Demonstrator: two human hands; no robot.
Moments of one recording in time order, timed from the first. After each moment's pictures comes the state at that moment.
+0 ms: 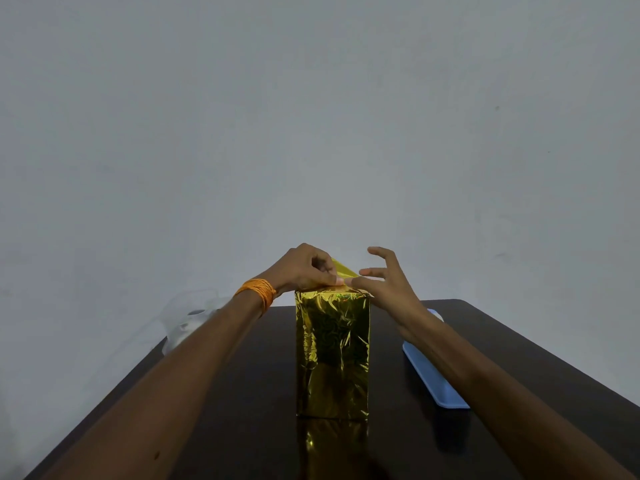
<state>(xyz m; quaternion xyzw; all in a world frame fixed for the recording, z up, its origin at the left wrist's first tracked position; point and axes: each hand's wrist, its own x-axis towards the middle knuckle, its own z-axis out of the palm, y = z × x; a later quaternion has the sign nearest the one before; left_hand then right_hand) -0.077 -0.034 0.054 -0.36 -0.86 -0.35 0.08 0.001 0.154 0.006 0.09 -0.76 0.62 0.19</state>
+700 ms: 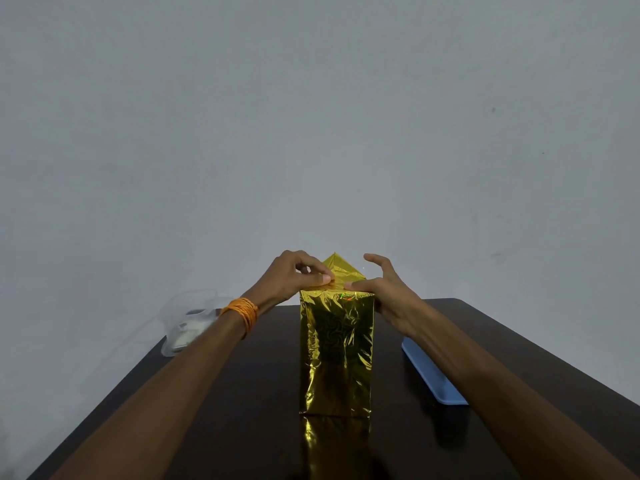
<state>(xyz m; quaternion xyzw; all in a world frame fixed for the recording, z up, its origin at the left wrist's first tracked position) -0.075 -0.061 0.031 -0.39 -0.79 -0.45 0.14 -0.025 0.150 0.003 0.02 -0.70 0.71 0.08</state>
